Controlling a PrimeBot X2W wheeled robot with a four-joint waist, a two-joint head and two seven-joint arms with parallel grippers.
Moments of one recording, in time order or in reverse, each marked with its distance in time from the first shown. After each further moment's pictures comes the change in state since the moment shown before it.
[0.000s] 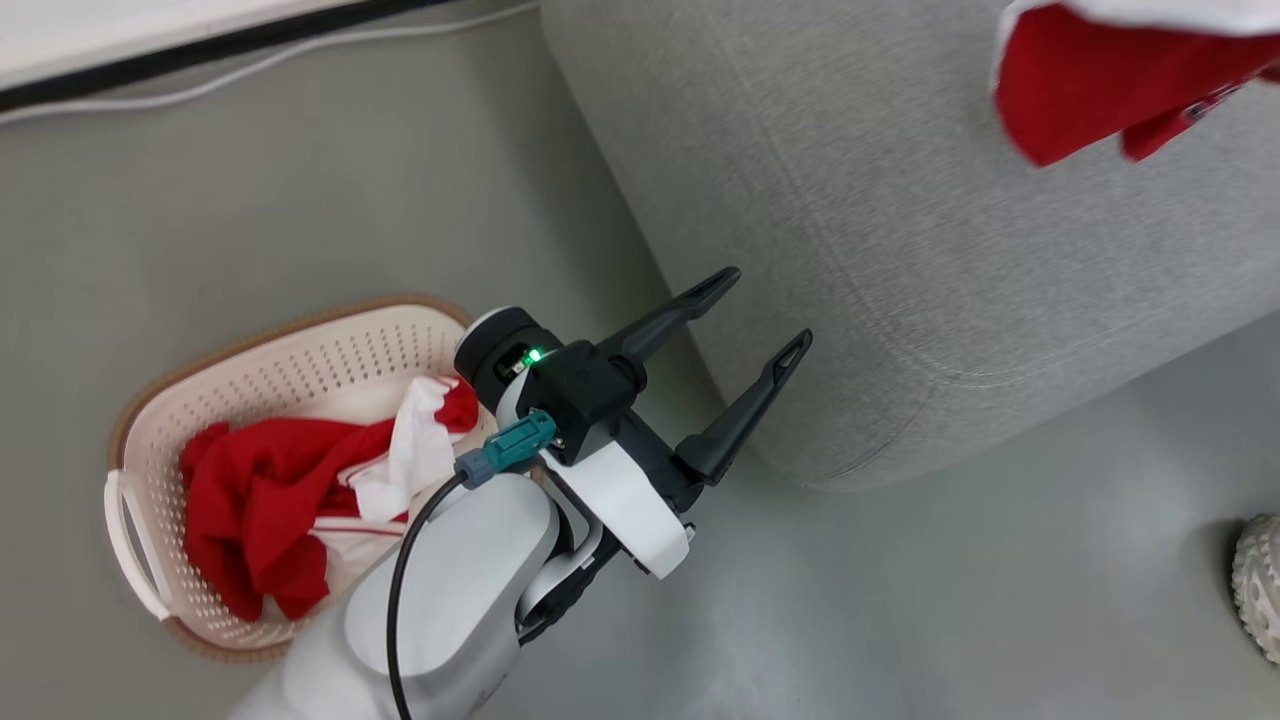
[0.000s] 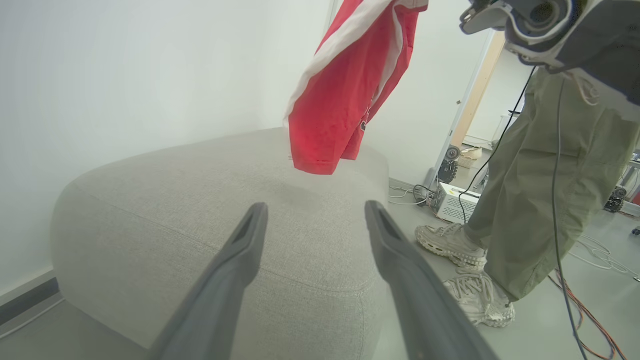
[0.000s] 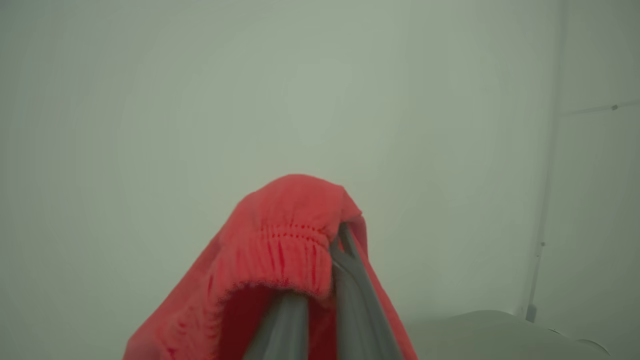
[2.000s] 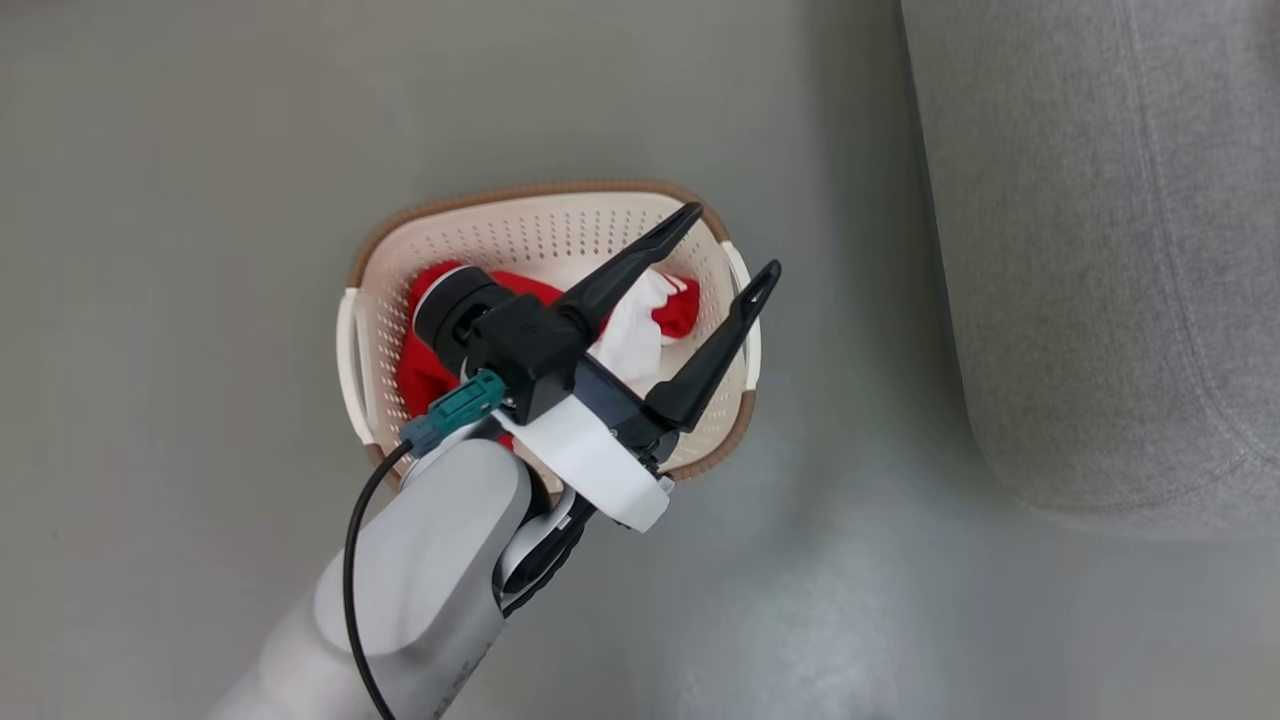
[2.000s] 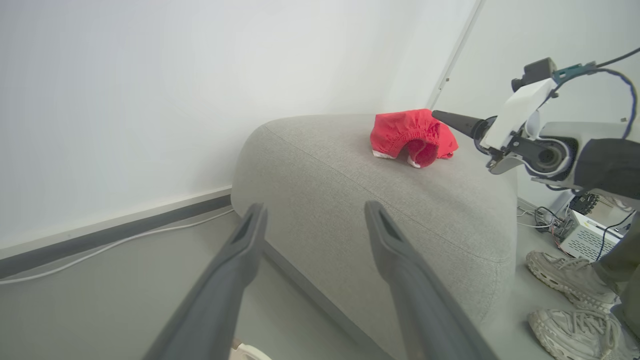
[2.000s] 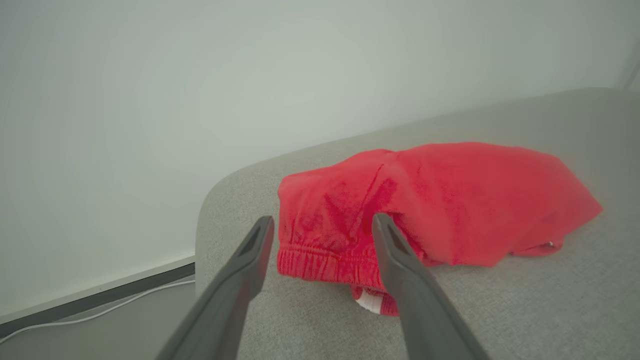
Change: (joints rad) left arm -0.018 -0.007 0.095 -0.027 0.006 0.000 0.000; right arm -0.028 -0.072 -0.040 0.522 0.080 0.001 0.000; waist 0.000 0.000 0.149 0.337
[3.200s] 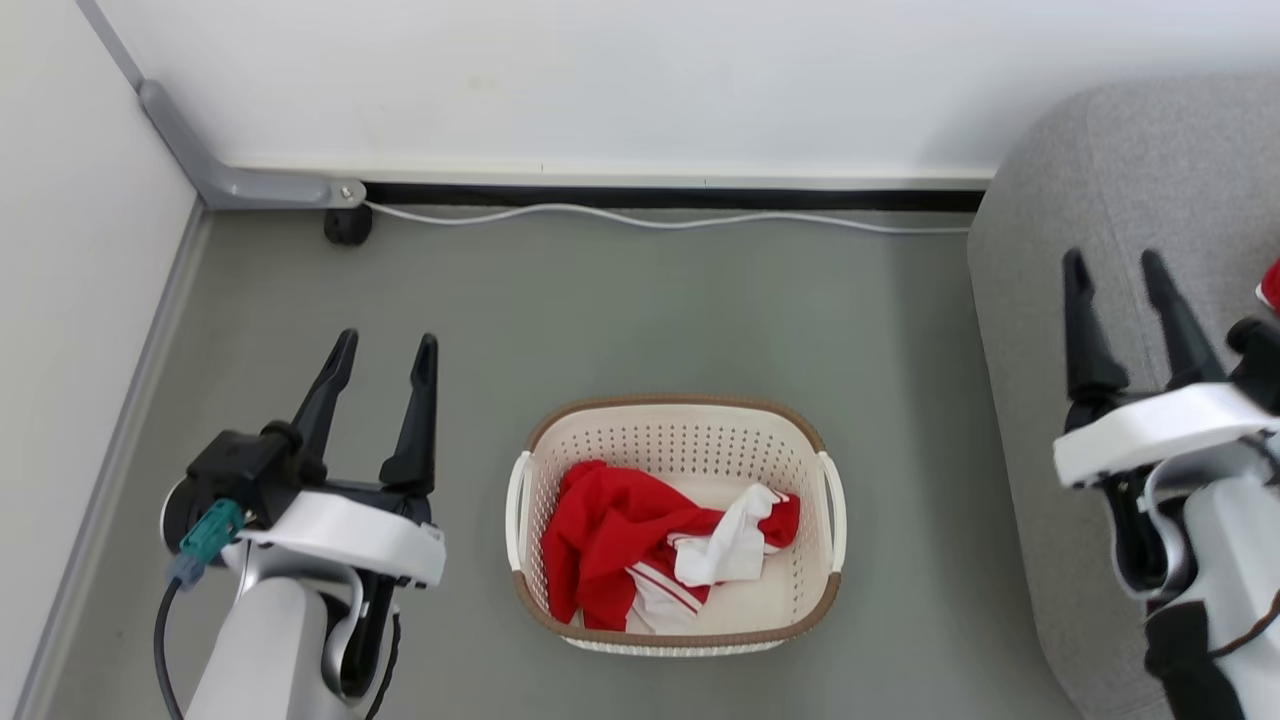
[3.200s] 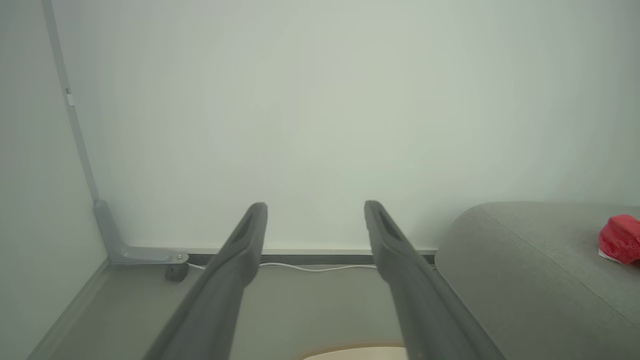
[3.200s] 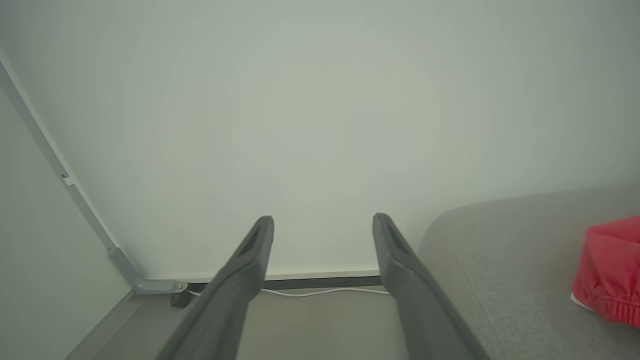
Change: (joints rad) left arm 0.363 -0.079 0.631 0.074 0.221 -0.003 0.000; right arm 0.335 0.165 0.276 -0.274 -0.008 0.000 0.000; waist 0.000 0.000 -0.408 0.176
